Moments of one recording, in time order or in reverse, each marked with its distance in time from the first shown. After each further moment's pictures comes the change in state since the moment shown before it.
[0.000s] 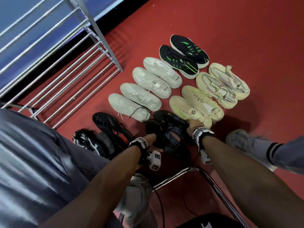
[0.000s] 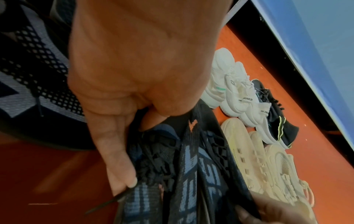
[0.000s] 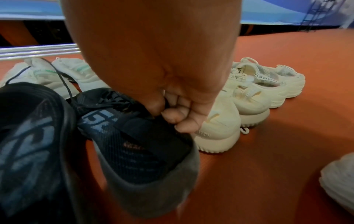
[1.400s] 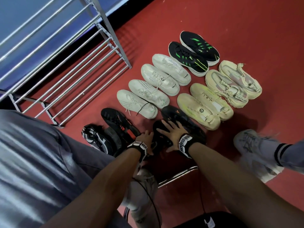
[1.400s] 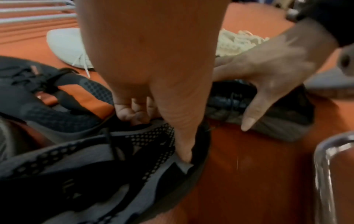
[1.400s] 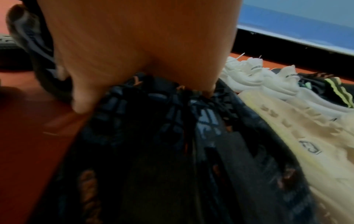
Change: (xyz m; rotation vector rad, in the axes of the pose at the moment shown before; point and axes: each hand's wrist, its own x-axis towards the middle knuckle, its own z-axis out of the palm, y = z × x) left_hand -0.072 -0.017 -0.041 1.396 0.314 0.476; right_hand -0.022 -0.070 0.067 -0.499 0.035 -0.699
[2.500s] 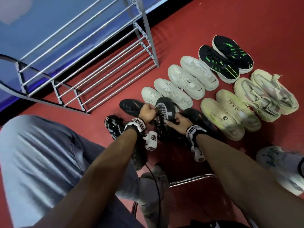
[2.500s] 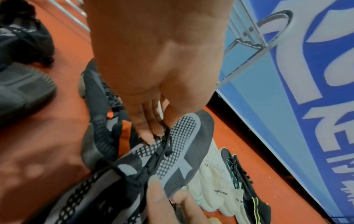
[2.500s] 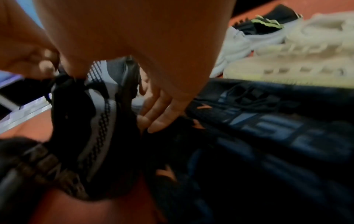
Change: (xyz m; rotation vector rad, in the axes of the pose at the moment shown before) left_hand 0.002 -0.079 -0.096 -1.113 0.450 -0.324; right_hand 0.064 -0.027 -0.053 0.965 0.216 0.267
